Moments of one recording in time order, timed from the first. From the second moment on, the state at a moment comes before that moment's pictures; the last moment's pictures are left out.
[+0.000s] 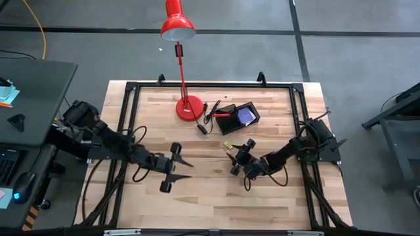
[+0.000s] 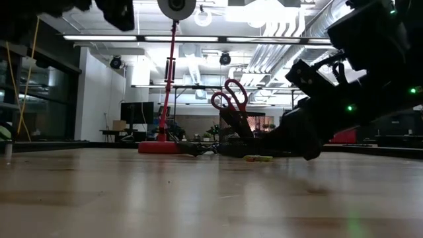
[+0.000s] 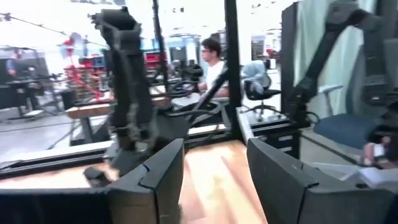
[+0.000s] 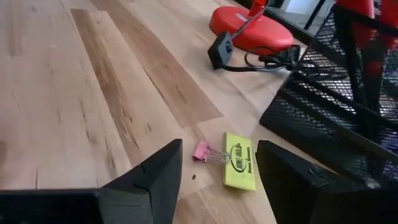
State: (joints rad) left arm -0.42 1.46 0.39 1.19 -0.31 0.14; right arm 0.43 1.94 0.57 0.74 0.95 0.29
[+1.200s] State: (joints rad) left arm -0.25 1.36 0.20 1.25 -0.27 0.02; right arm 0.34 1.94 0.57 0.67 0.82 0.45
